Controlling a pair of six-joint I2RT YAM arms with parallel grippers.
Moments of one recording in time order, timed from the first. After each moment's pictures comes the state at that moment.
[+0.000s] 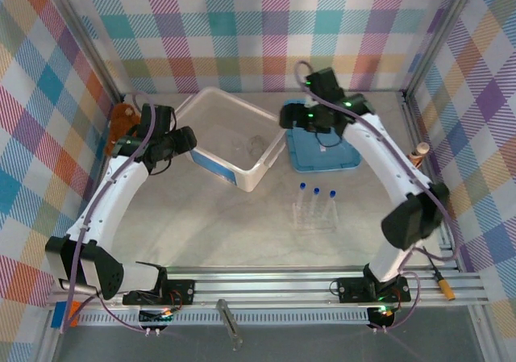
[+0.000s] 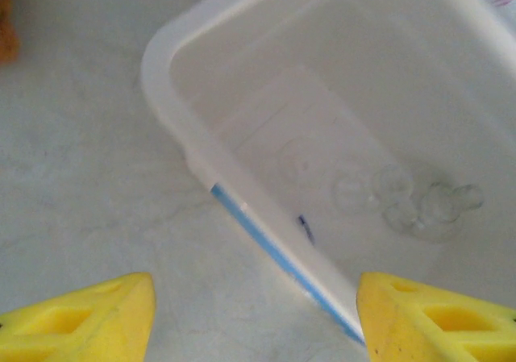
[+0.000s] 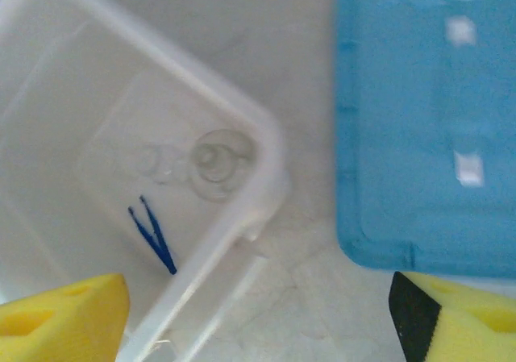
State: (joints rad) left arm -0.22 1.34 1.32 -0.78 -0.11 -0.50; right arm 0.44 1.66 1.74 -0.93 -0.05 0.48
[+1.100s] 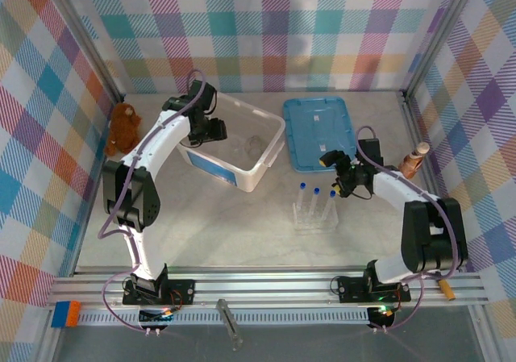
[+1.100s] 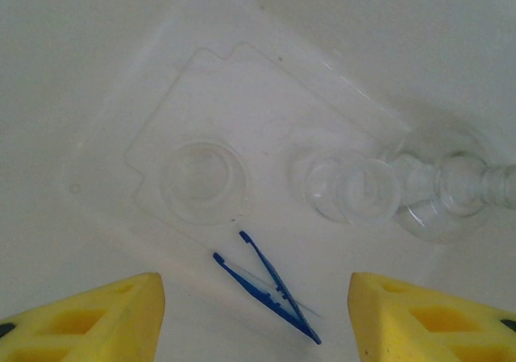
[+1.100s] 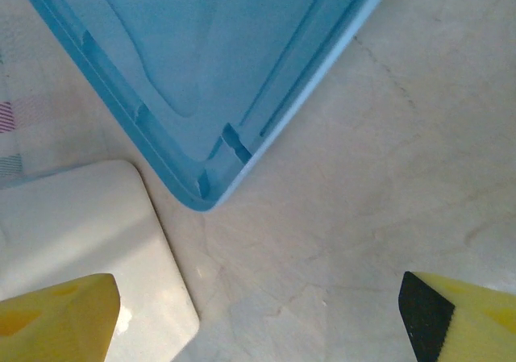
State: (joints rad) left arm -0.31 1.90 1.74 -0.98 -0.02 -0.43; right arm 0.10 1.48 0.77 -0.22 -0.44 1.09
